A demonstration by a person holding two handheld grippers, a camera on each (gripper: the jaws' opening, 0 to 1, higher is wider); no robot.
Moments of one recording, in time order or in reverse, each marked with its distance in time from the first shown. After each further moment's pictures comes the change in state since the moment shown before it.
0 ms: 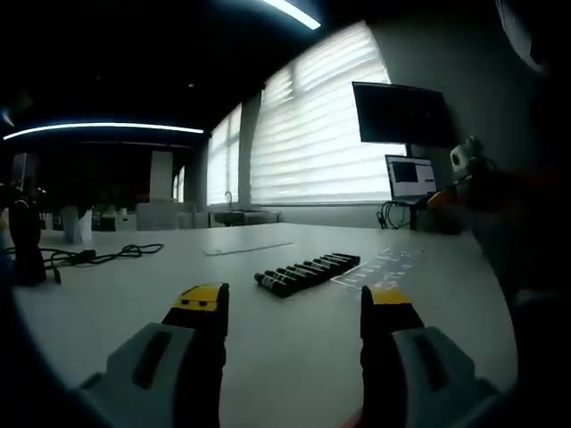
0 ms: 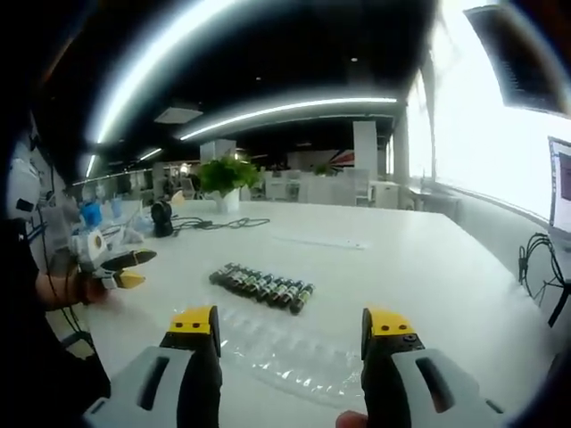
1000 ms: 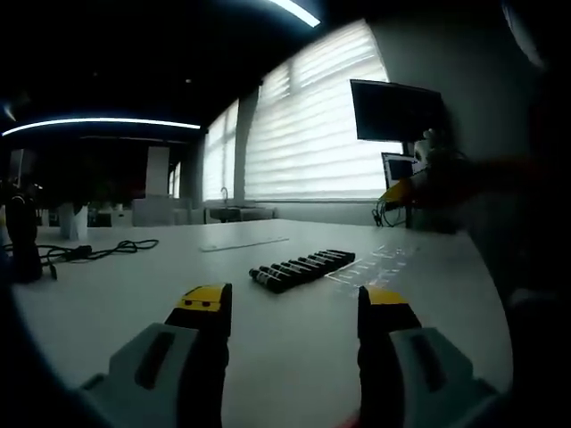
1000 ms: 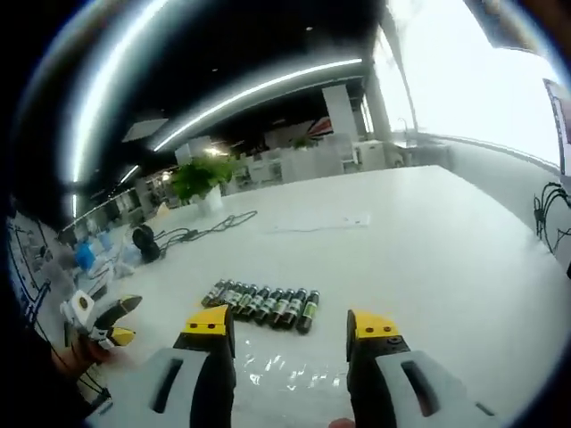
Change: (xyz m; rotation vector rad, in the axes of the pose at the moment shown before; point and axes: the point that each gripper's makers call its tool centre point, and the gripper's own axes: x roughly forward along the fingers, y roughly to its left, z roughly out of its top) left arm -0.002 -0.005 -0.003 -0.011 0.014 -0.022; right arm 0.081 -0.005 0.006 0.220 0.192 -0.023
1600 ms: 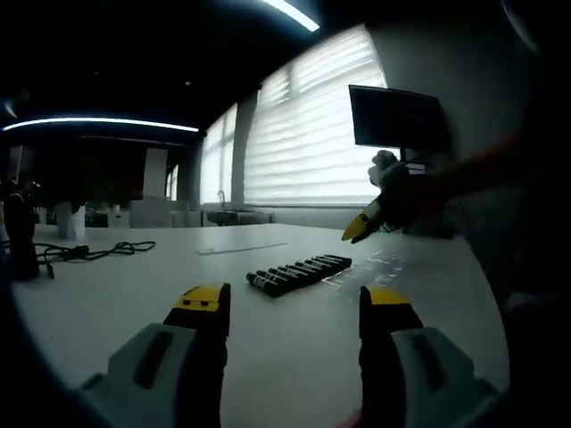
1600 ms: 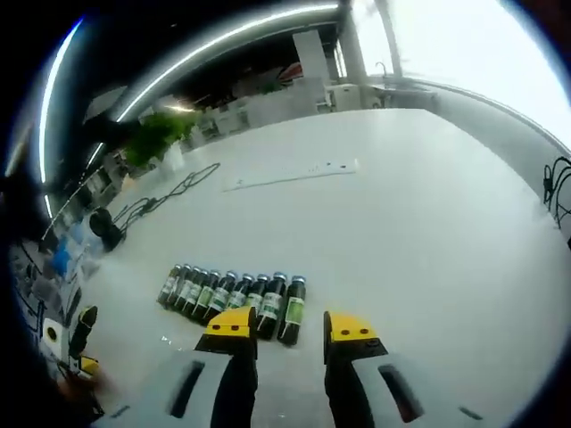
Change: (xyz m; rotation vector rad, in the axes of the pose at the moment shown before) left arm 0.000 0.002 0.003 -0.019 -0.021 -0.017; right arm 0.080 -0.016 -0.024 0.115 0.244 -0.125
